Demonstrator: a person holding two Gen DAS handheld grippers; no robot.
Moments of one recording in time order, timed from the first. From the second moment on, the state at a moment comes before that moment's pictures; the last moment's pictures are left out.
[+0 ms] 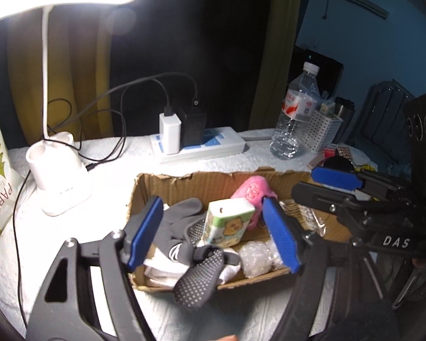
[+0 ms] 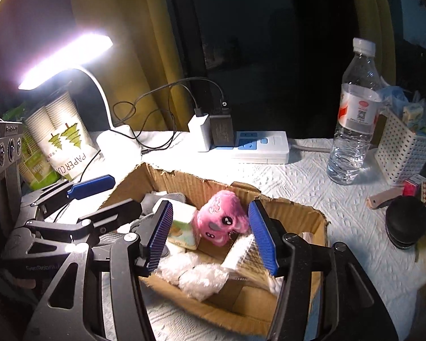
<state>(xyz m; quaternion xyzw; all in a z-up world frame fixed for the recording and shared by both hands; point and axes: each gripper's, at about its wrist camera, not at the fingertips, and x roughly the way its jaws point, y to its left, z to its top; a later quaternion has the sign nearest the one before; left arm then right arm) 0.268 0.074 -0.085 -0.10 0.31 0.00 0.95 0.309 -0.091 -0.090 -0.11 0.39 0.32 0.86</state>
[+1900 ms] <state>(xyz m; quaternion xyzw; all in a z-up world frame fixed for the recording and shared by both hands) 0.082 0.041 -0.098 -0.06 0.31 0.00 0.95 0.111 -0.127 -0.102 -0.12 0.40 0.32 0.85</state>
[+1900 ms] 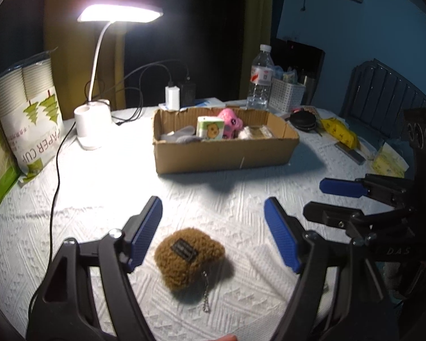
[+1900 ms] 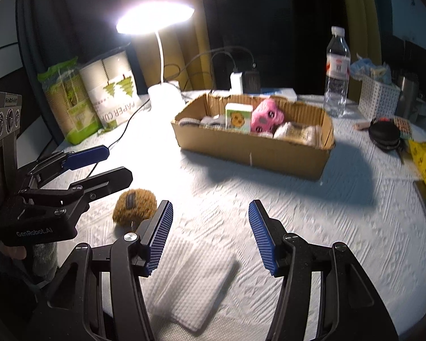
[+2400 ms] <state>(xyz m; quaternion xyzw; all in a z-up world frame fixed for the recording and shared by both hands) 0.085 0.052 -0.146 -0.06 0.37 0.02 0.93 0.100 -0.125 -0.145 -0.12 0.45 0.32 0.83</state>
